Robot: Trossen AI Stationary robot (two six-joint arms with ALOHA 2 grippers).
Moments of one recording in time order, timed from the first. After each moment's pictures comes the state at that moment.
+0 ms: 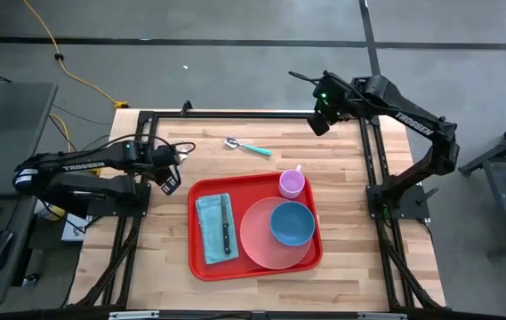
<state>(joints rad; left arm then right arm) 0.29 0.88 0.66 -1.16 -0.20 -0.51 -0.45 1.49 1.75 -1.43 0.41 0.43</state>
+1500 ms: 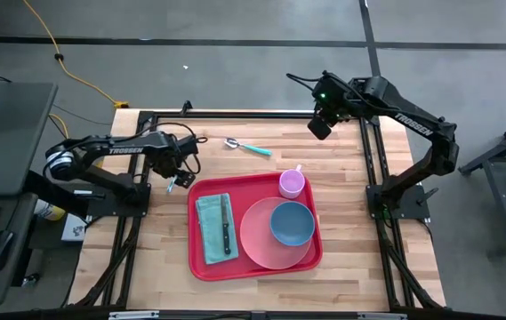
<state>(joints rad) 0.53 1.32 0.66 -0.95 0.00 -0.53 -0.45 1.49 1.75 -1.41 0.38 0.24</state>
